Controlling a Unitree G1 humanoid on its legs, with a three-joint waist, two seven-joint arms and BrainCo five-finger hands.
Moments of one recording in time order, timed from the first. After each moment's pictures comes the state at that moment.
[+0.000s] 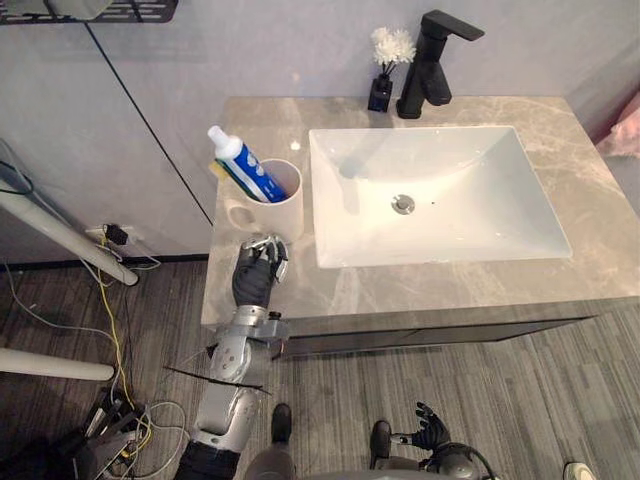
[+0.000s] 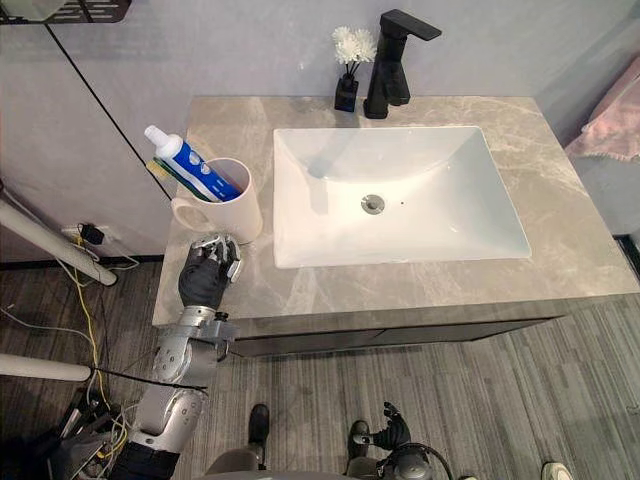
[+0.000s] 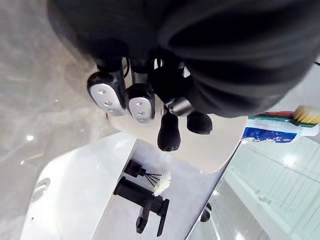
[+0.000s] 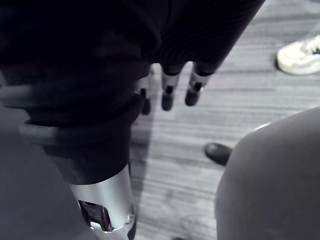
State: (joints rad) left arm 0.03 0.15 -0.20 -0.19 -0.50 -0.19 0.10; right arm 0.13 -0.06 0.05 0.87 -0.17 -0.08 -0.09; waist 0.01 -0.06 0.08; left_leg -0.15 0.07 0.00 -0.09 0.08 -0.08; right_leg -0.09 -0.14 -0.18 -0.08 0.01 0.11
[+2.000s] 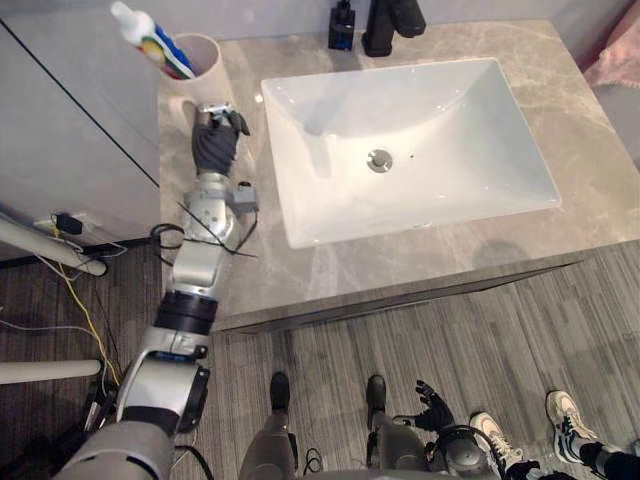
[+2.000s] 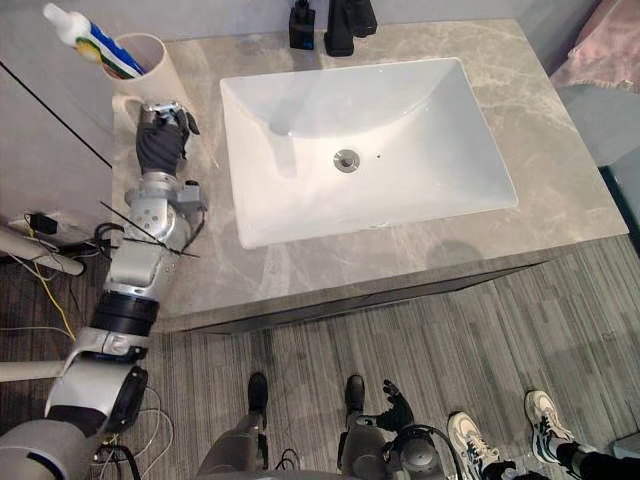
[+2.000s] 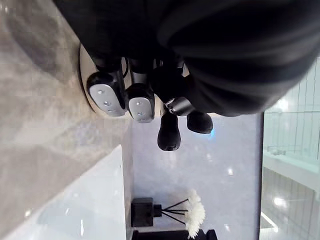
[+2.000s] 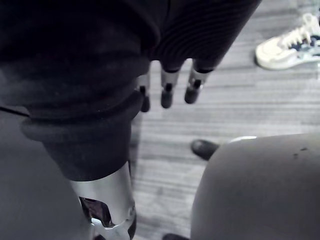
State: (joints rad) left arm -0.77 0.40 -0.07 0.35 -0.27 -0.10 0.31; right arm 0.15 -0.09 0.05 0.71 -0.19 -0.08 -0.04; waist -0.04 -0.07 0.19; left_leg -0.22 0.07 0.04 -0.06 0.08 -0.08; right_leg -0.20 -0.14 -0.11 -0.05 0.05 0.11
